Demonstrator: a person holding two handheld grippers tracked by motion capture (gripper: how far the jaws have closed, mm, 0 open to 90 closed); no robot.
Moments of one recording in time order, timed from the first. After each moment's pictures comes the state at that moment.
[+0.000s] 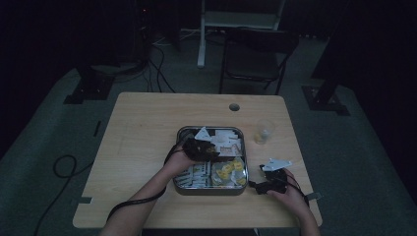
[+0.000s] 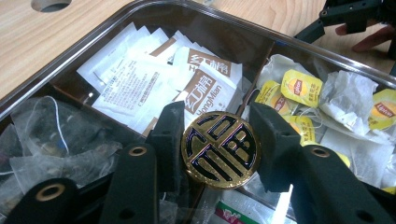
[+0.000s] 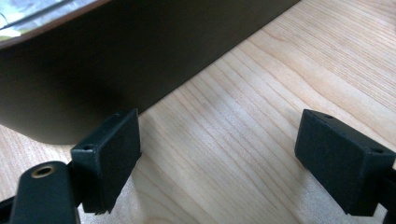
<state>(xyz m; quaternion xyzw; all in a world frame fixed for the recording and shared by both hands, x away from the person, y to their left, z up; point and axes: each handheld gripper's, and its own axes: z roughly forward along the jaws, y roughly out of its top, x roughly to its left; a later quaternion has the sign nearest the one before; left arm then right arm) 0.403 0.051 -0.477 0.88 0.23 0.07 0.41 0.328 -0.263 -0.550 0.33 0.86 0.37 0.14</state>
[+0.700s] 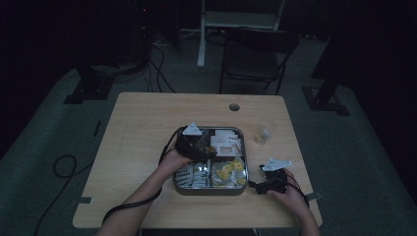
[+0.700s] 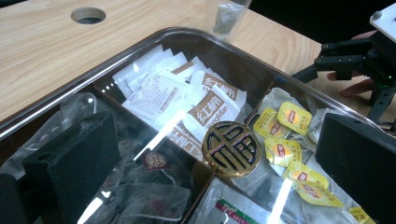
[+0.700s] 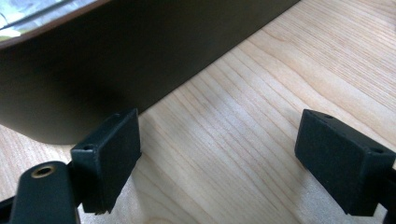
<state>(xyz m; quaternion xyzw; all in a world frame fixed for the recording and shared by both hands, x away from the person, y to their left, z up) 0.399 0.076 -0.463 0.84 0.29 0.07 0.46 0.328 -0.263 -0.550 0.33 0.86 0.37 0.14</state>
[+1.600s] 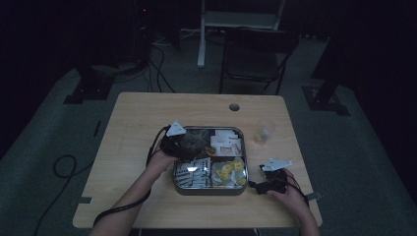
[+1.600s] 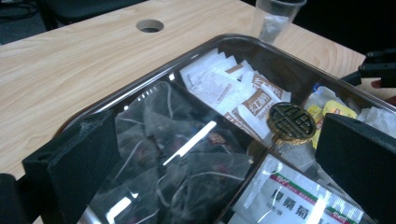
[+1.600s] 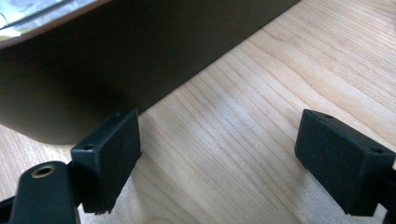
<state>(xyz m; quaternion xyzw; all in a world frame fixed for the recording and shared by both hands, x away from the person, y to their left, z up) 0.395 0.121 -0.463 0.81 0.33 0.13 0.46 0.328 -0.263 -0.550 0.33 0.86 0.37 0.14</state>
